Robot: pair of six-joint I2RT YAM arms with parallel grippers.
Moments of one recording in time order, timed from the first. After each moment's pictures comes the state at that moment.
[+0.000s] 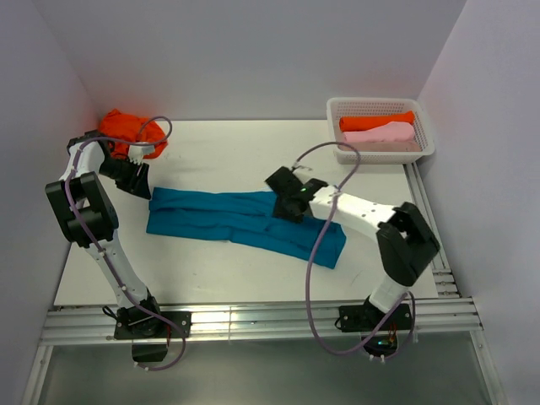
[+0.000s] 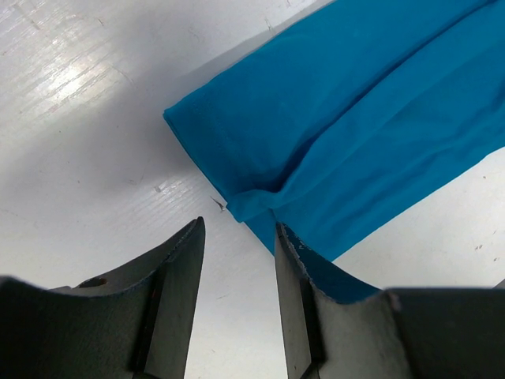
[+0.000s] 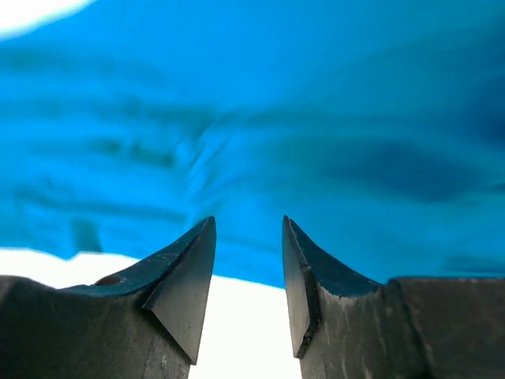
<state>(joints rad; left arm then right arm) 0.33 2.07 1.70 -1.12 0.55 0.85 0.78 1.70 1.18 -0.61 0.29 0.95</state>
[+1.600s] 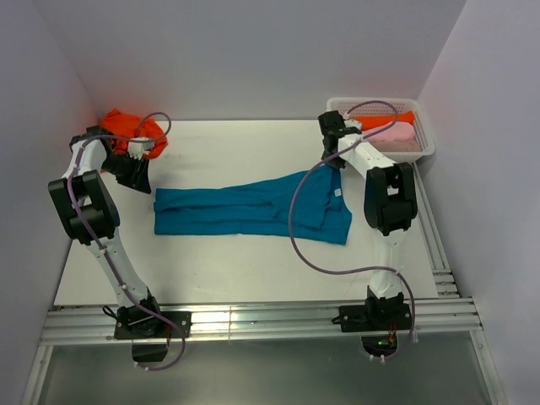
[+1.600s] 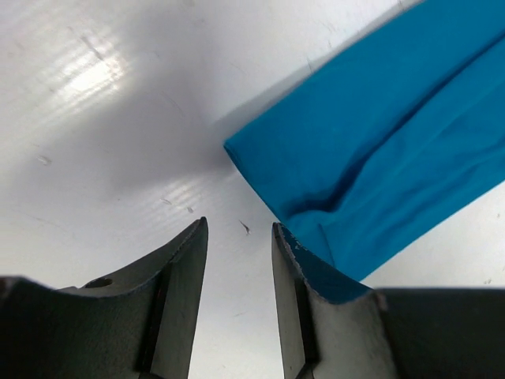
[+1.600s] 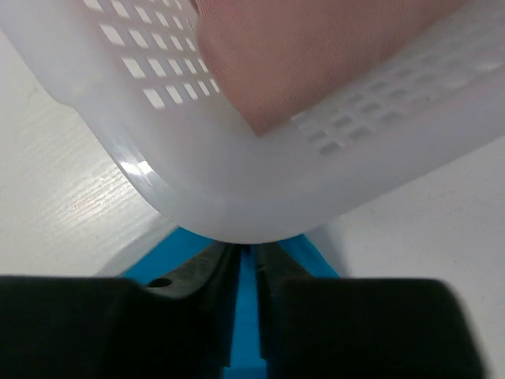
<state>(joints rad) 0.32 2.11 1.74 -1.06 0.52 0.76 0.21 2.10 1.68 -0.67 0.41 0.64</state>
